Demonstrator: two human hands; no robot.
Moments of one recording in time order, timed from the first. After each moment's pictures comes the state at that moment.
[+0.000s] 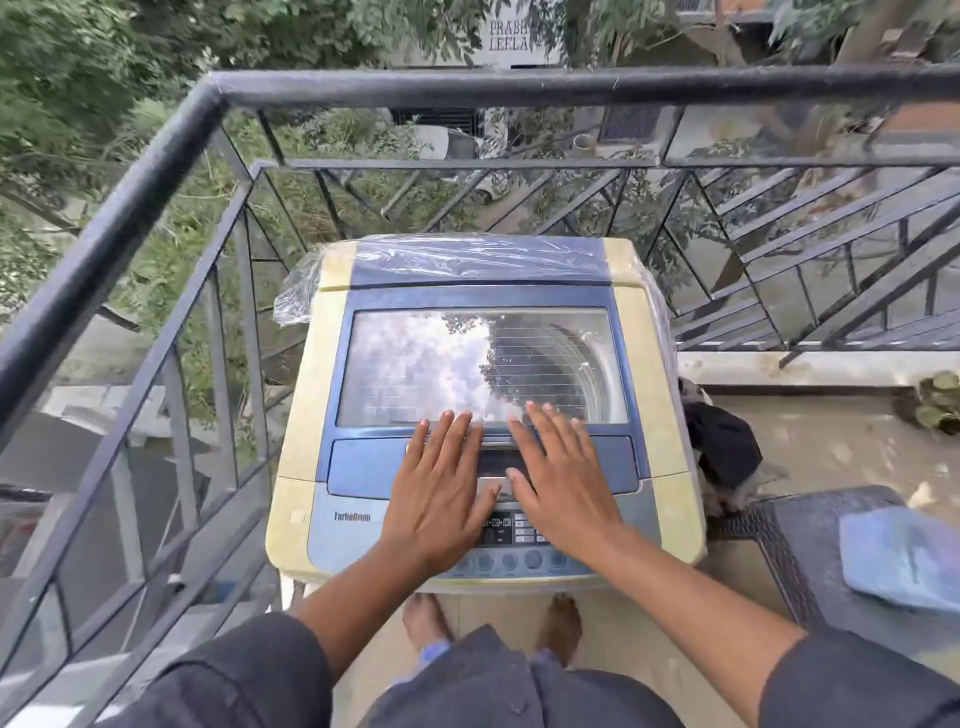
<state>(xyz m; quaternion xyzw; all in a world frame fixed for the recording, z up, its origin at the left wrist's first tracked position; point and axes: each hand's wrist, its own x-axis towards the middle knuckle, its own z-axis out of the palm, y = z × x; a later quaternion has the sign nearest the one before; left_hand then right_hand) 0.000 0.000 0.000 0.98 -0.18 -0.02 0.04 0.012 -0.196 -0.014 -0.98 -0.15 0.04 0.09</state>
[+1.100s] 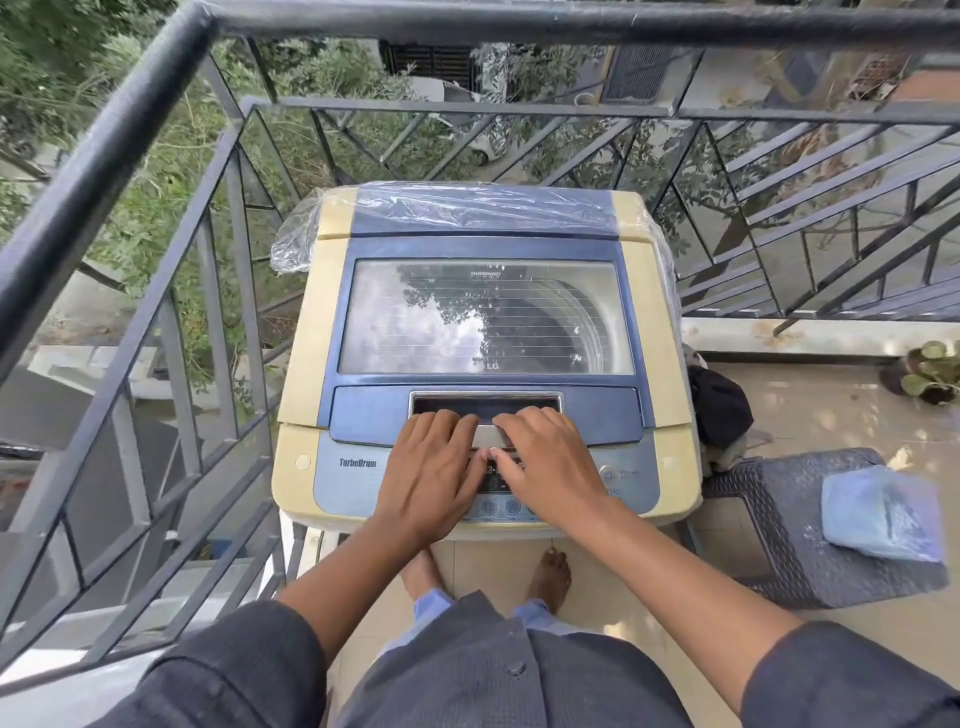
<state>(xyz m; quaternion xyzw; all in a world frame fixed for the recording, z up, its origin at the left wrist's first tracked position) -0.026 0.012 -0.003 0.98 -0.17 0.02 0.14 -0.014 -0.172 -0.003 -0.97 -0.15 0.03 0.19</state>
